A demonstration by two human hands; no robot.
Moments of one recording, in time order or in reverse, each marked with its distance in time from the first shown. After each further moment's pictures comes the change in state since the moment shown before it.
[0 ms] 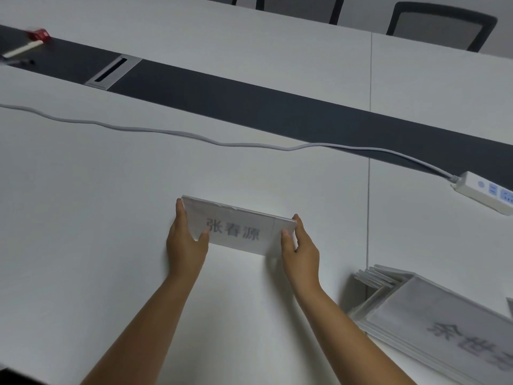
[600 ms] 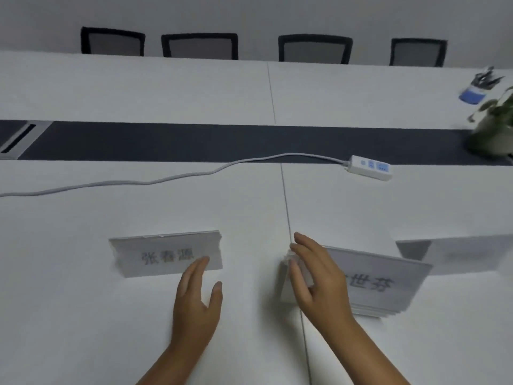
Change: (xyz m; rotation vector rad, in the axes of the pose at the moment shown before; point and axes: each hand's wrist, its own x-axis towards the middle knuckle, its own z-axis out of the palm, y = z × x) left_hand -0.126 0.081 0.018 -0.057 -0.333 0.258; right_hand -0.095 -0.003 -0.140 -0.252 0.441 -0.494
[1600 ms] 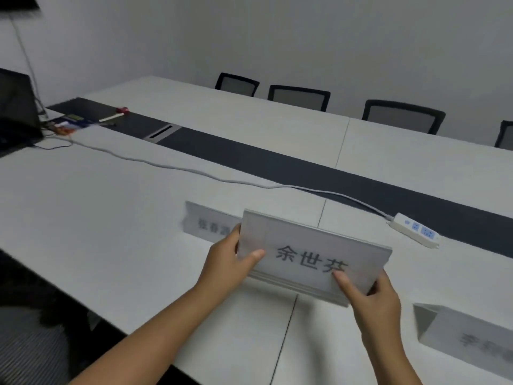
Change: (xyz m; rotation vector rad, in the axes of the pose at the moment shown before) left_hand -0.076 0.114 -0.018 -0.061 0.159 0.036; right_hand -0.003 0.009 -0.116 0.508 -0.188 0.435
